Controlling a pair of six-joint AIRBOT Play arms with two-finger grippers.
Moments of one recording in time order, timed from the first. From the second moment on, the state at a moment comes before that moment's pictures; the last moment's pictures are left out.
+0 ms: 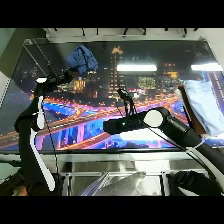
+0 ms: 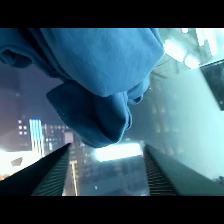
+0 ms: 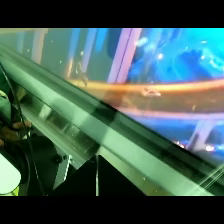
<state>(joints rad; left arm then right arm) 0.14 -2.40 2.13 0.23 -0.88 -0.86 0.71 -1.16 1.06 -0.84 0.91 1.75</state>
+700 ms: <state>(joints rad) 0.12 -2.45 2.22 0.27 -0.84 -0.84 0.73 -1.15 1.06 -0.74 0.96 1.76</state>
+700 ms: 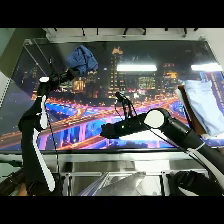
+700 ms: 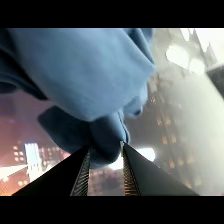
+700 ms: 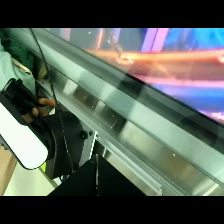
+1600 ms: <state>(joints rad) 0.13 -2.30 2.05 0.39 -0.83 -0.78 0.72 -1.13 1.06 -0.70 1.01 1.69</state>
